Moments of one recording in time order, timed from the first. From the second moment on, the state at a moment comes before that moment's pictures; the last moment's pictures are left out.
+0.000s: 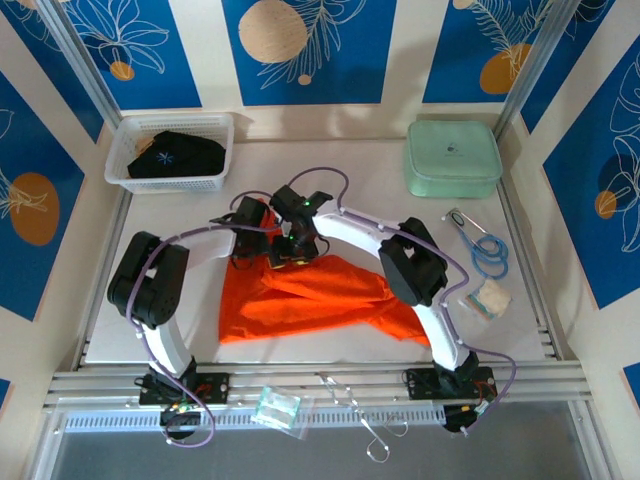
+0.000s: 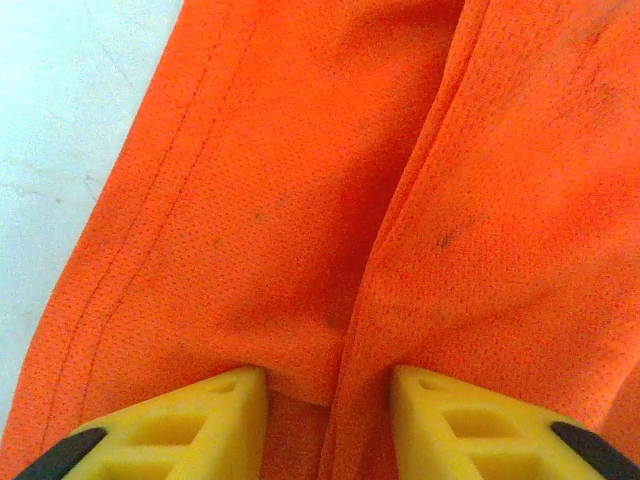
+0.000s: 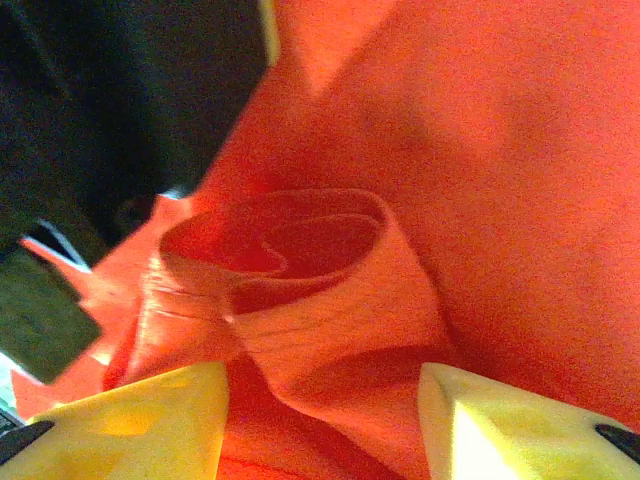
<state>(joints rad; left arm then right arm) -0.42 1.78 1.00 -0.34 -0.15 -0.60 0.82 2.19 1.80 -0.92 -0.30 0.52</state>
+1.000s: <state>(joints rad) -0.42 1.75 0.95 -0.28 -0.11 -0.60 0.68 2.00 1.86 -1.04 0.05 0.53</state>
